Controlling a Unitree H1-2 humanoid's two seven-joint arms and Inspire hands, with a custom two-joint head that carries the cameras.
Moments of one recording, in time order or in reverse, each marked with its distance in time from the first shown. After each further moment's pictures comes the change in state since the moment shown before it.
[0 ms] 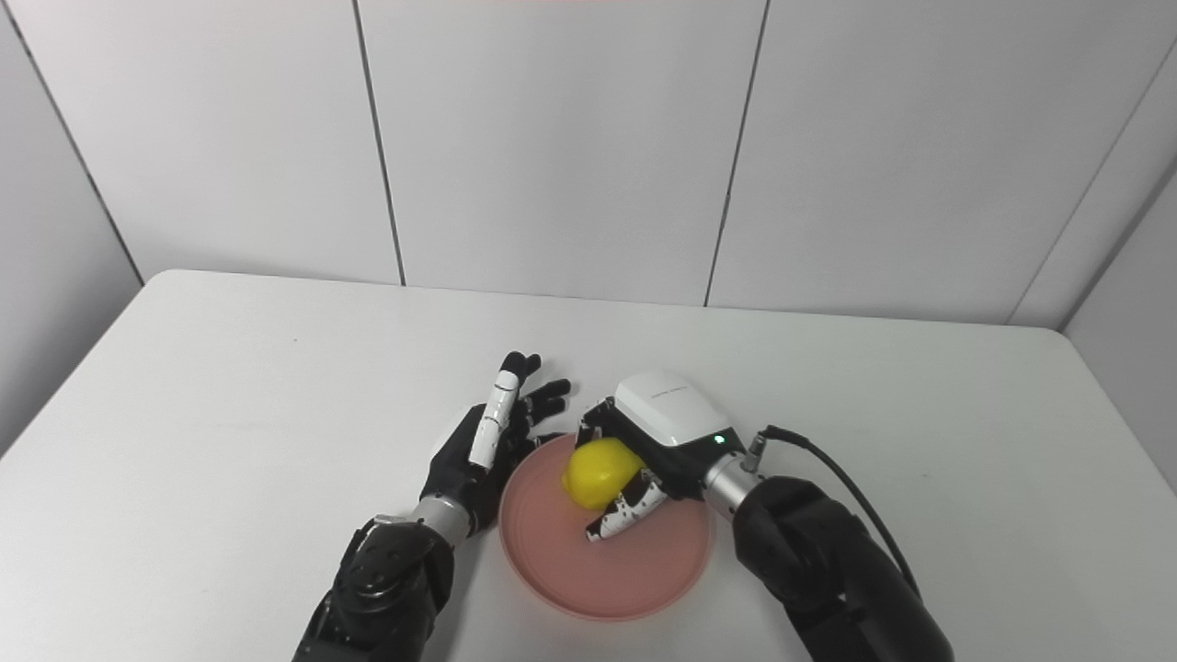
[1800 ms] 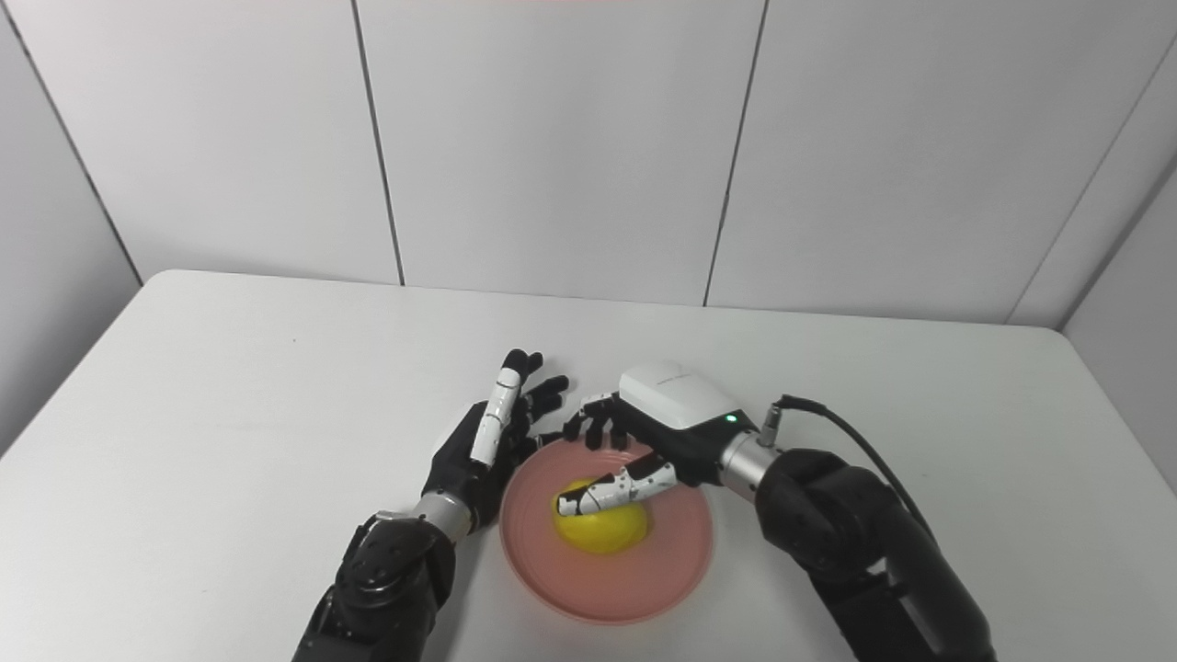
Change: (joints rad) left arm -0.012 0.001 0.005 0.015 0.004 0.000 -0.011; right arm -0.045 -0.057 -0.039 -0.117 0.135 0.040 0.185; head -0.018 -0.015
